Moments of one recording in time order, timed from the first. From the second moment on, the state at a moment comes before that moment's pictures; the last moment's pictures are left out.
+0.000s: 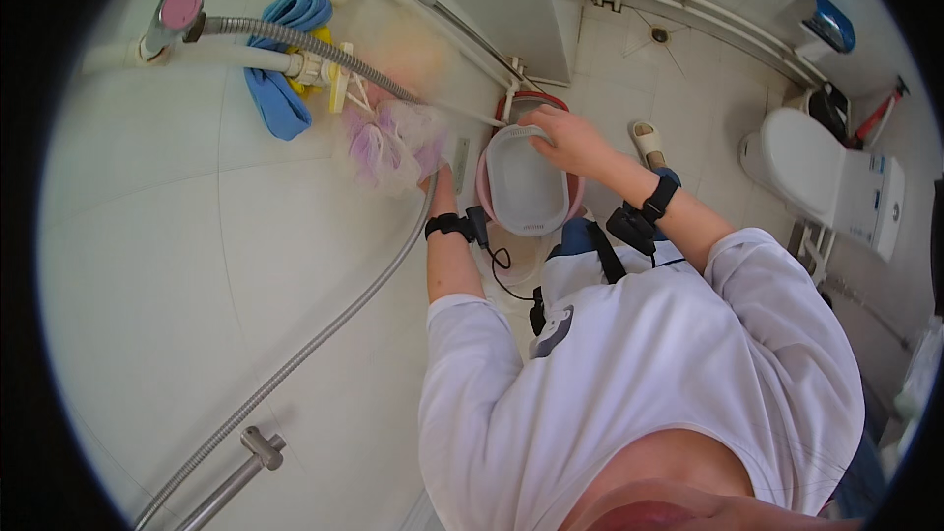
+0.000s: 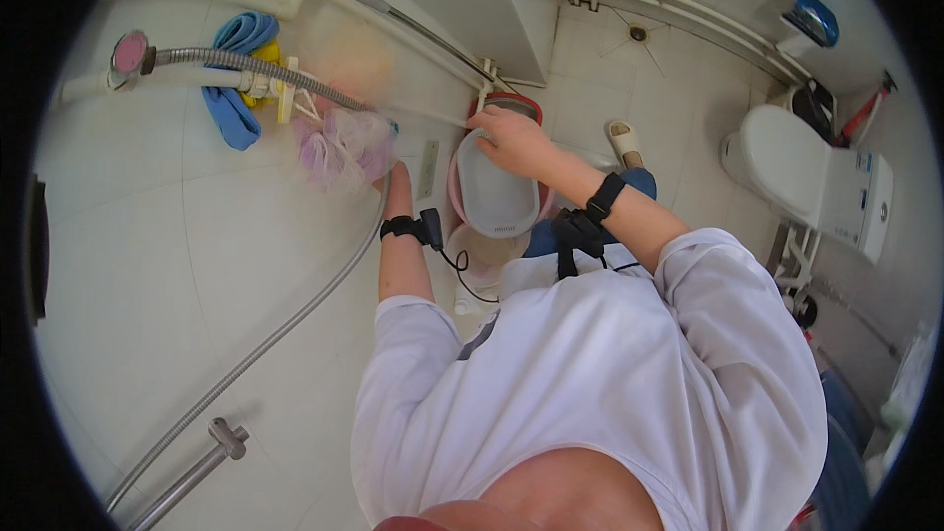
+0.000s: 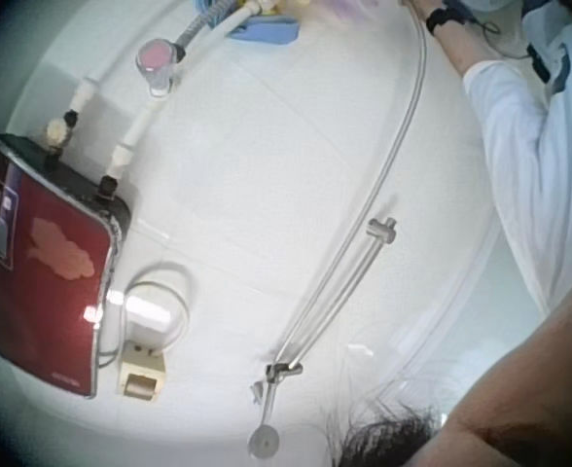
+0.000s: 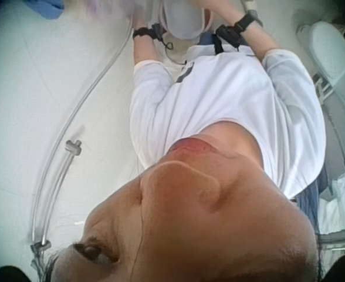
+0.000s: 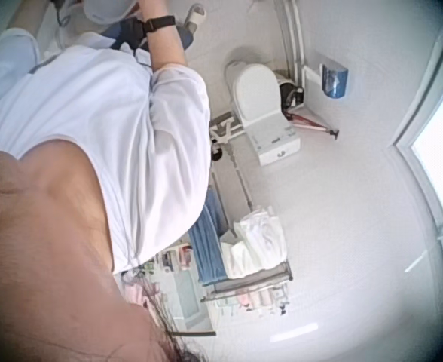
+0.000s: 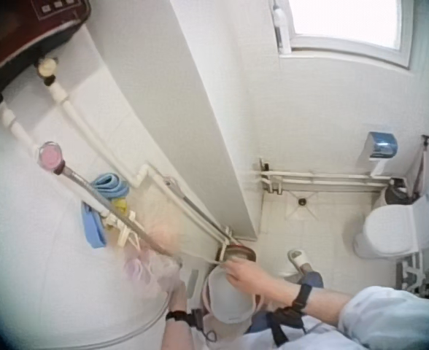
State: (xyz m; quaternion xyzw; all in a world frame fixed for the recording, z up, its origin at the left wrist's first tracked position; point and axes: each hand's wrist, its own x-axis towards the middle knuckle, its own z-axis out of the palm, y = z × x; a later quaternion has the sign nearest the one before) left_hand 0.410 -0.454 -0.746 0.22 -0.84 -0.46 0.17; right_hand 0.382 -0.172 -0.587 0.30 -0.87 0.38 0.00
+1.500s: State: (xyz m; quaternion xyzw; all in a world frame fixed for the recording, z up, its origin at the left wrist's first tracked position) left_hand 0.201 -0.302 -0.439 0.21 -0.84 -0.04 0.49; right_hand 0.095 -0.118 -0.473 0.49 -0.74 0.44 -0.13
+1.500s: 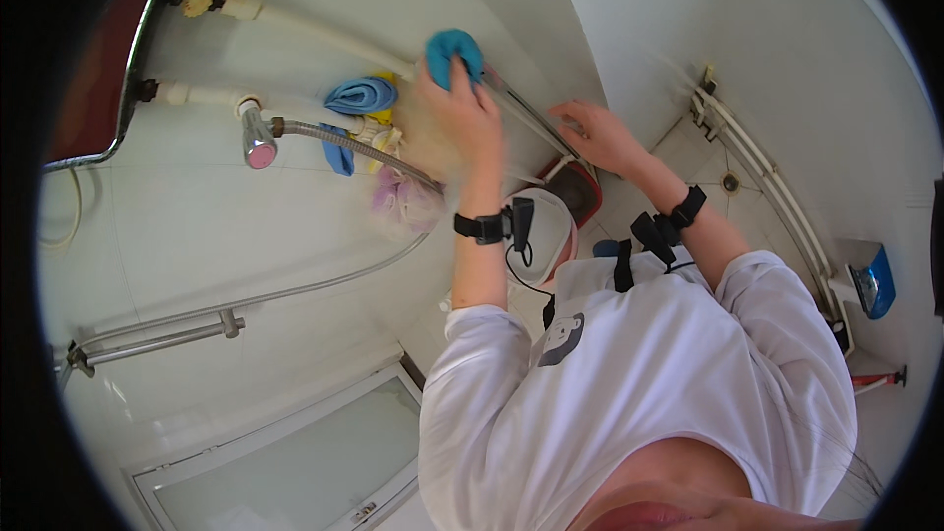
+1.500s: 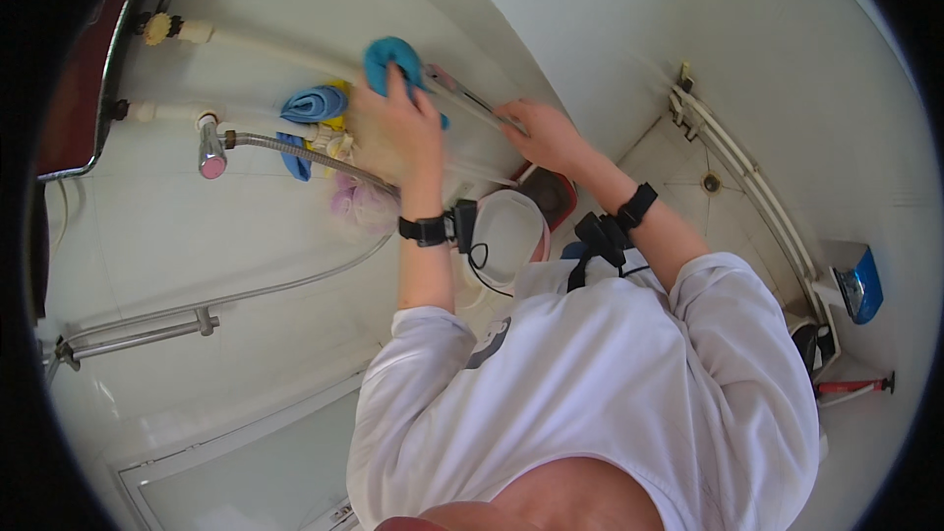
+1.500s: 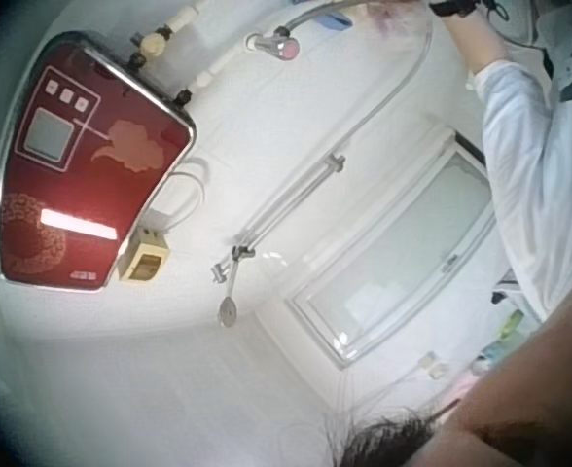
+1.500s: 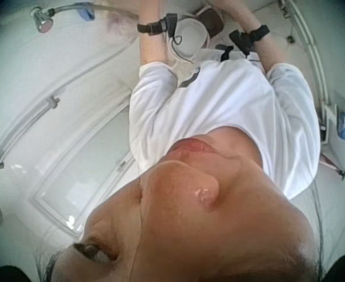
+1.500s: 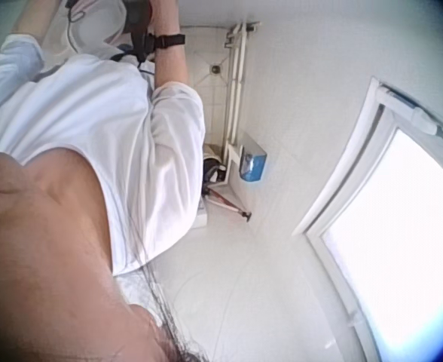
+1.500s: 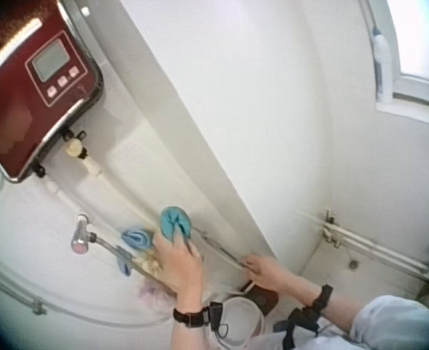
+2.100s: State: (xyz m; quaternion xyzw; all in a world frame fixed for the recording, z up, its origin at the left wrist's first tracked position) left_hand 0.177 -0.330 -0.387 0.20 -0.85 -0.07 0.48; right_hand 0.078 -0.127 -0.450 0.44 -0.64 0.59 -0.21
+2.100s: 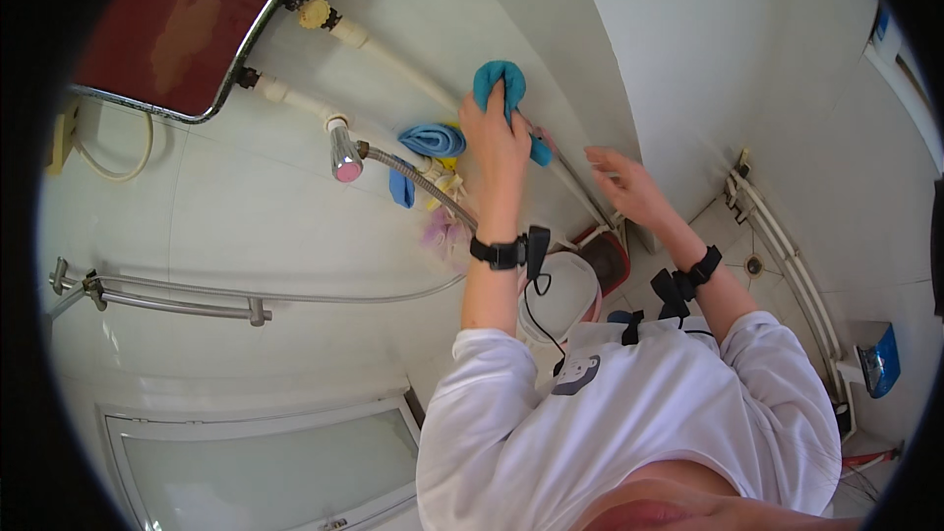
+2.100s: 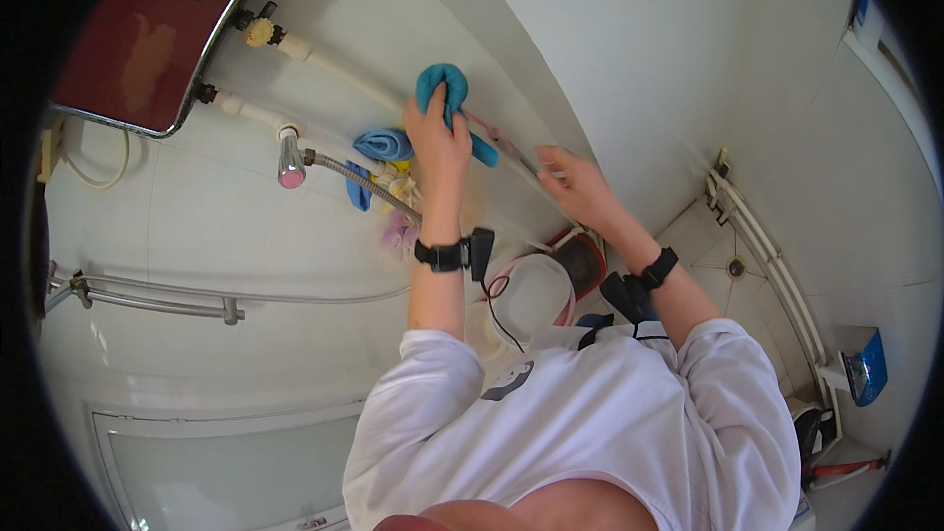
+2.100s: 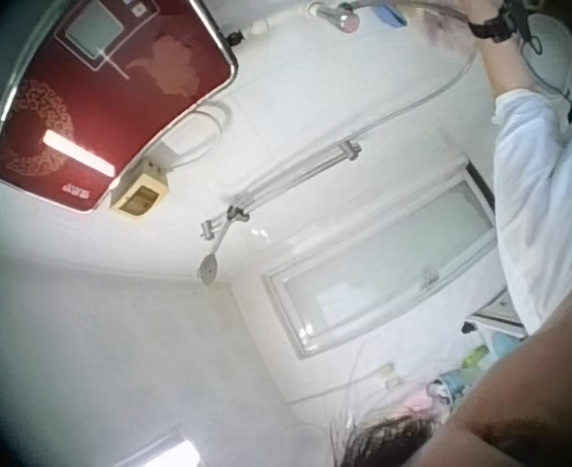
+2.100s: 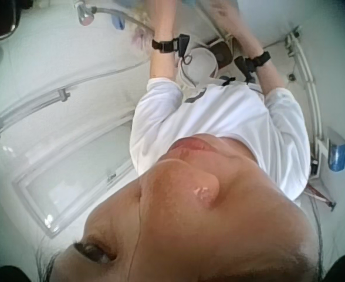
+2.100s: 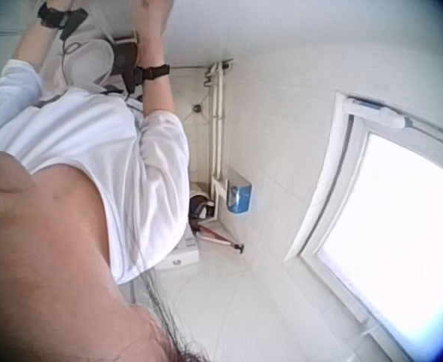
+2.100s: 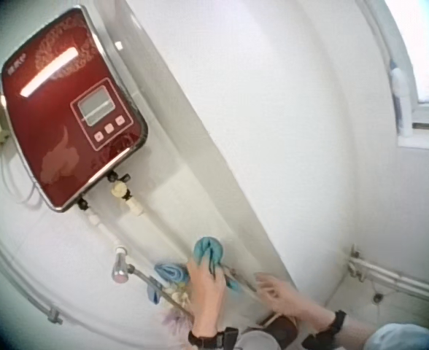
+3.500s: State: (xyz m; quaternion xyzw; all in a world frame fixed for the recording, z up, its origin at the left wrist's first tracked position) left_hand 0.306 -0.237 -0.524 0.15 -0.29 -0.88 0.34; right_hand 0.170 -0.109 -0.460 0.42 -0.65 0.57 -0.27
